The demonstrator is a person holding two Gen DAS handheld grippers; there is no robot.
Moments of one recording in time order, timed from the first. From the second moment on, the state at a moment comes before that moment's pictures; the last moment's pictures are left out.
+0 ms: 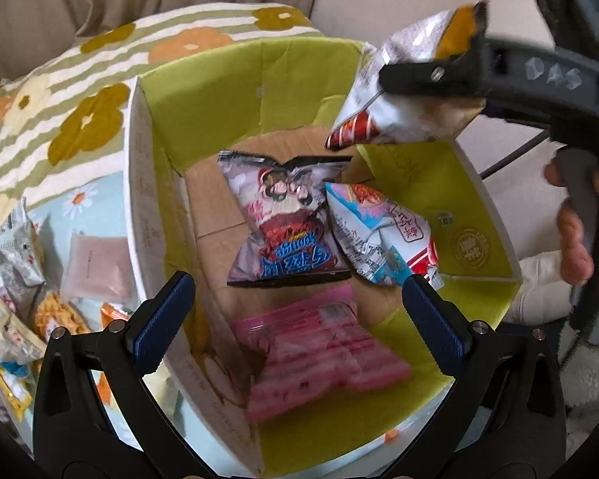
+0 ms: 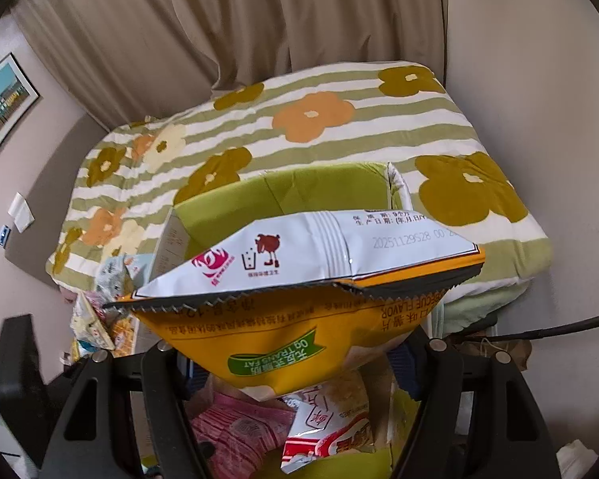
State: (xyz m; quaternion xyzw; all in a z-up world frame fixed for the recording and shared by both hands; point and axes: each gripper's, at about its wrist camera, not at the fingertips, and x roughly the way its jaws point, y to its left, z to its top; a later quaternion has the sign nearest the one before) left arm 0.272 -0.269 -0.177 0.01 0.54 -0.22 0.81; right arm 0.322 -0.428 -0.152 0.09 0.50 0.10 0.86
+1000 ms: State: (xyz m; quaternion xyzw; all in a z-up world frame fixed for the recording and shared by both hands) left arm 0.257 -0.252 -0.134 -0.02 0.48 -0.18 0.86; right arm 0.277 -0.437 -0.126 0.10 0.43 0.11 0.89
